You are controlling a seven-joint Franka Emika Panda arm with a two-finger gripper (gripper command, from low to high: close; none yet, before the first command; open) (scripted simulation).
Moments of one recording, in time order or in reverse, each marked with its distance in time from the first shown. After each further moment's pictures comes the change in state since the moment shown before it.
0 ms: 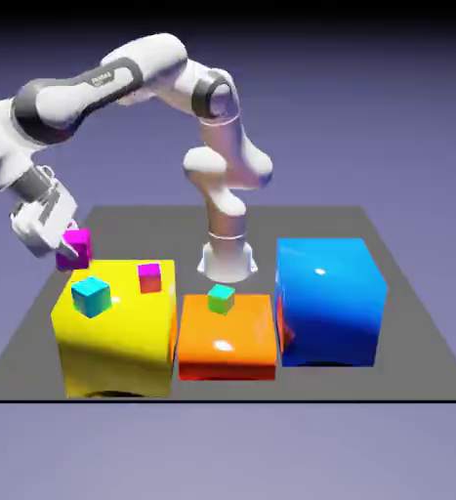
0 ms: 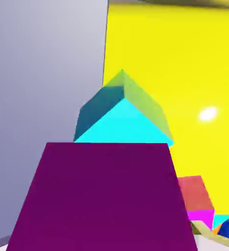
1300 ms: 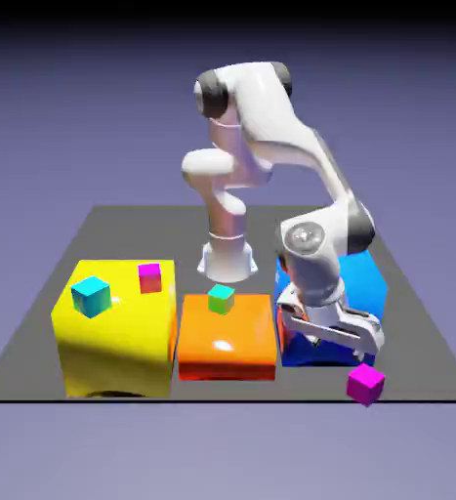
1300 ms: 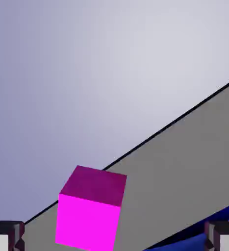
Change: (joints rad) arm 0.377 0.131 0.701 -0.410 -0.197 0.828 0.066
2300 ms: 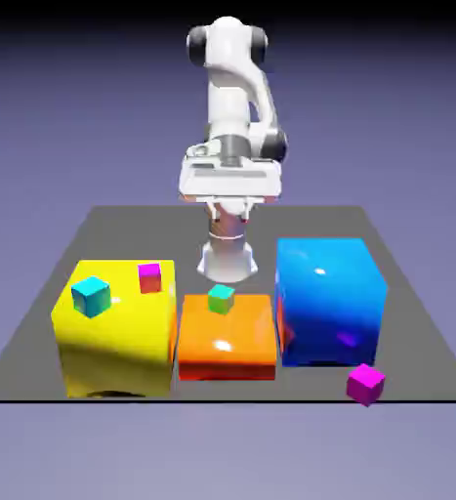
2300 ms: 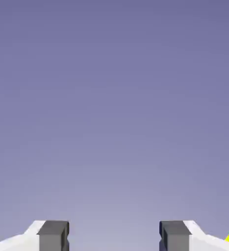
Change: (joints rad) arm -0.076 -1.087 -0.233 -0.916 -0.367 0.781 -0.798
